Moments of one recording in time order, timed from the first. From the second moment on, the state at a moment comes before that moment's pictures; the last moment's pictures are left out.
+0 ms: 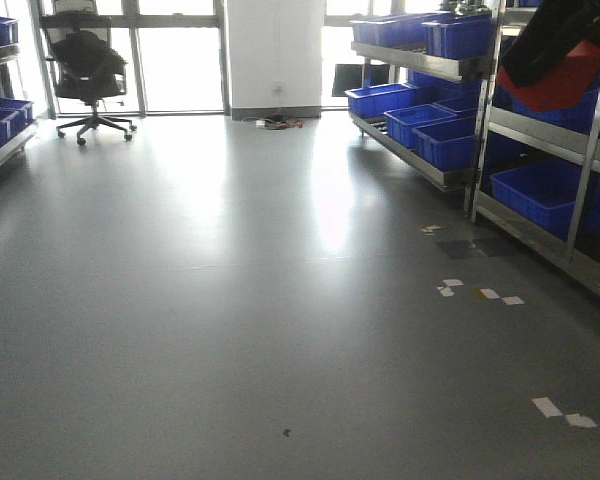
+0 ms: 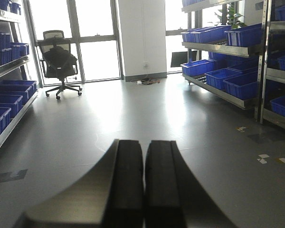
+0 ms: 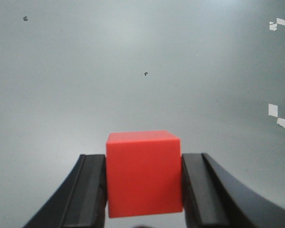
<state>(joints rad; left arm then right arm) -0.07 -0.01 0.01 -0.09 0.00 0.14 0.48 1.14 -0.91 -0.23 0.56 0.23</state>
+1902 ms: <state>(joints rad) -0.07 -0.01 0.01 -0.09 0.00 0.14 0.48 1.14 -0.91 -0.23 0.57 0.23</state>
